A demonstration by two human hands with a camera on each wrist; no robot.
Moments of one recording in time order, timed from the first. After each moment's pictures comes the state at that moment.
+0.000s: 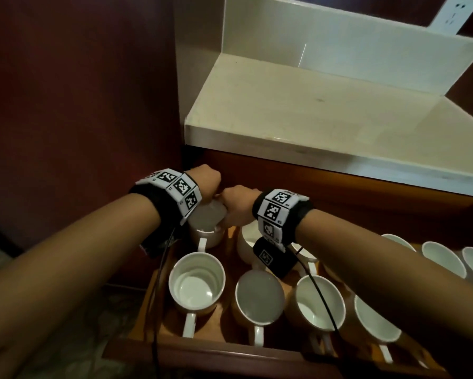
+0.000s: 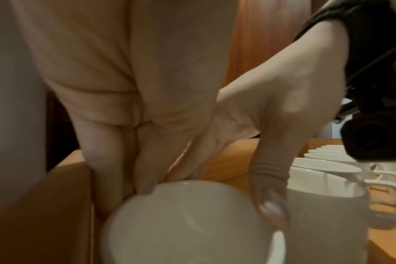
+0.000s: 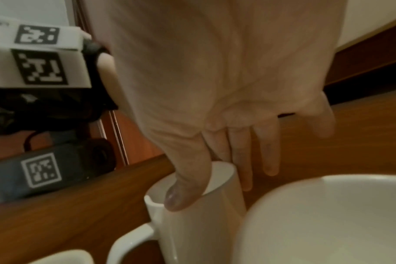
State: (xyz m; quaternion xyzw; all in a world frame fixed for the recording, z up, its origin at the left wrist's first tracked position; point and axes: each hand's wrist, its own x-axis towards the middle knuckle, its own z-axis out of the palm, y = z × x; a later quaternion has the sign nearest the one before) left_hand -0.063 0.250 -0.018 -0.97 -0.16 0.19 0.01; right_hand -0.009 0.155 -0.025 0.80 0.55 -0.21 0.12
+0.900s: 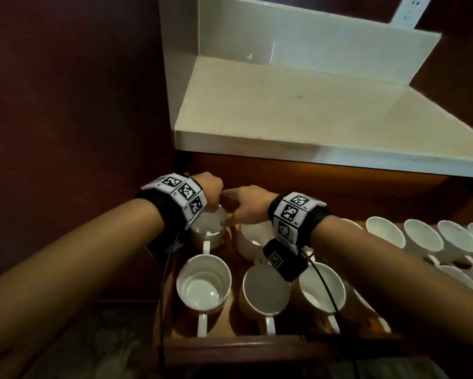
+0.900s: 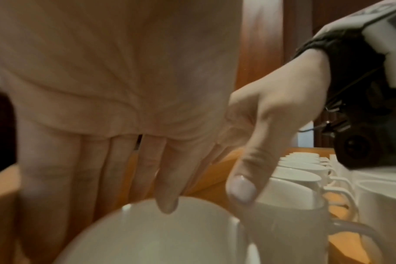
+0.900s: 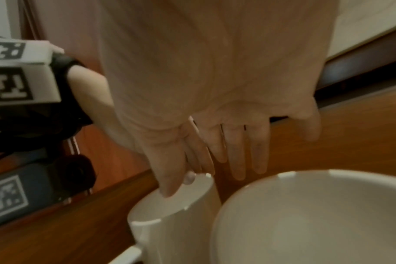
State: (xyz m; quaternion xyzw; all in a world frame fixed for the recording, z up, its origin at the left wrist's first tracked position) left_hand -0.064 0.232 -0.015 -0.97 -0.15 0.18 0.01; right_hand -0.001 0.126 -0.023 0.84 0.48 -0.24 0.01
